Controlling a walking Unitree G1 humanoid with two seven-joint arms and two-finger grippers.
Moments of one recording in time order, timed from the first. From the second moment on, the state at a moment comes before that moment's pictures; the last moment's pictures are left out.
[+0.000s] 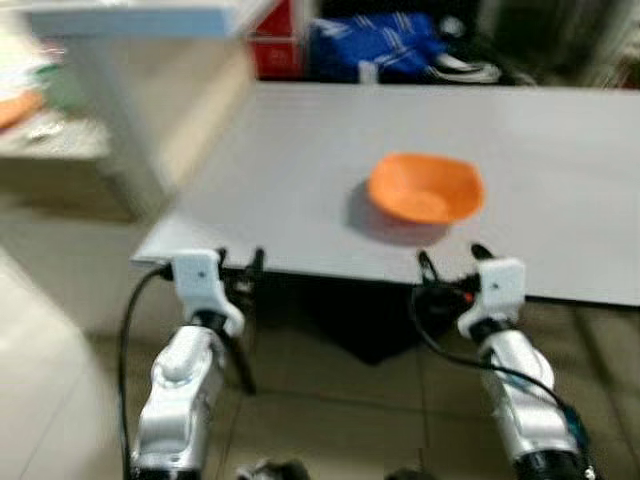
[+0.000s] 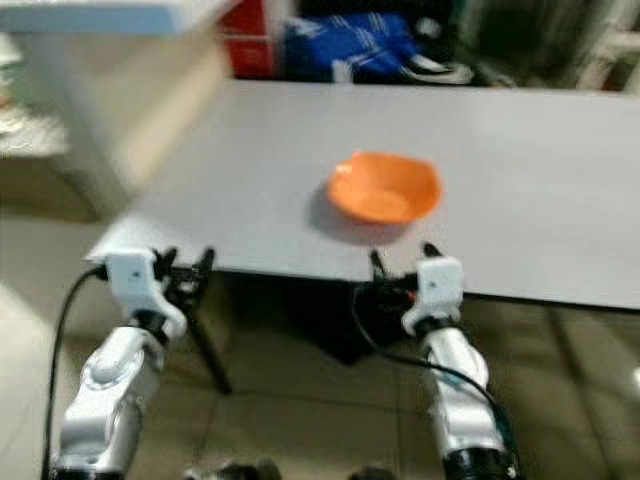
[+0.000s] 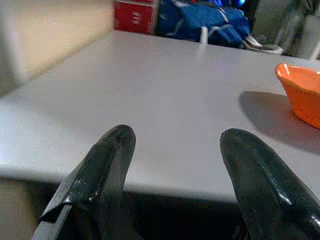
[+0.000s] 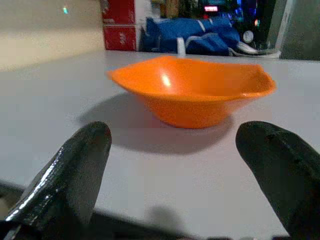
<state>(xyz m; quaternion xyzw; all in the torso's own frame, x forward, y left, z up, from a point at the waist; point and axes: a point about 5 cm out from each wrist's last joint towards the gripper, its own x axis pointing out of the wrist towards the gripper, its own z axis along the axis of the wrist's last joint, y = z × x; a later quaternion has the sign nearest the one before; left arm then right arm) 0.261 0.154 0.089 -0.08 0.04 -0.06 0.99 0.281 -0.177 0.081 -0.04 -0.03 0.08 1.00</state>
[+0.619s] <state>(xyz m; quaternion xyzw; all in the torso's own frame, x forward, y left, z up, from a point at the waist) 0.272 0.152 0.096 -0.04 0.02 -0.07 1.00 0.270 -0.178 0.066 -0.05 -0.01 0.08 1.00</state>
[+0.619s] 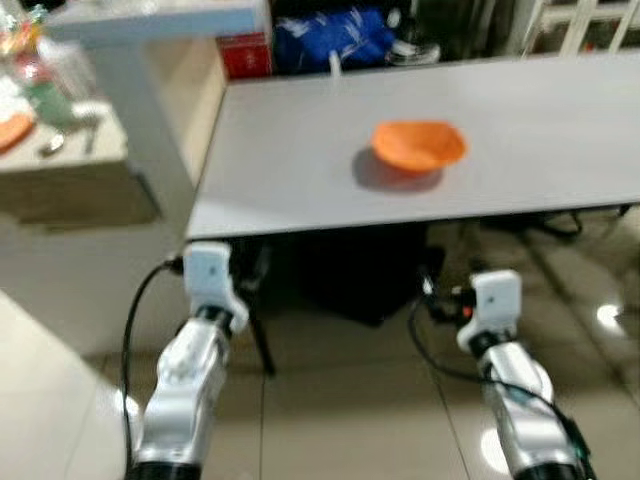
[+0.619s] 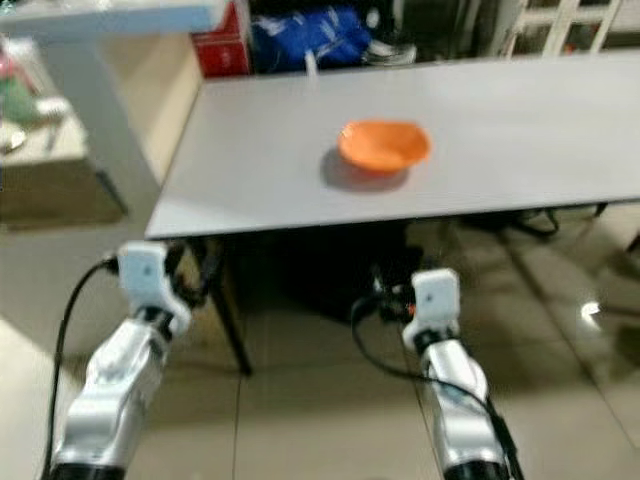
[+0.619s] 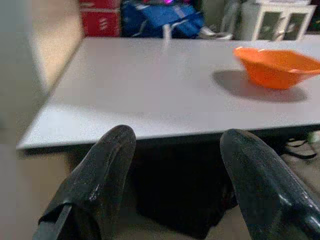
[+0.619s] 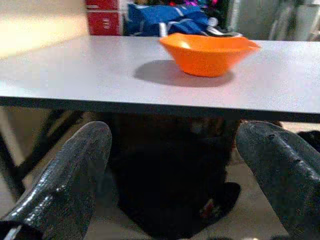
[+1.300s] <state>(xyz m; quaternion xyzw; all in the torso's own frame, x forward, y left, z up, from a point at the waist) 0.272 0.143 0.093 -0.06 0.03 -0.06 1.00 0.266 -0.191 0.066 -0.06 0.00 0.07 1.00</state>
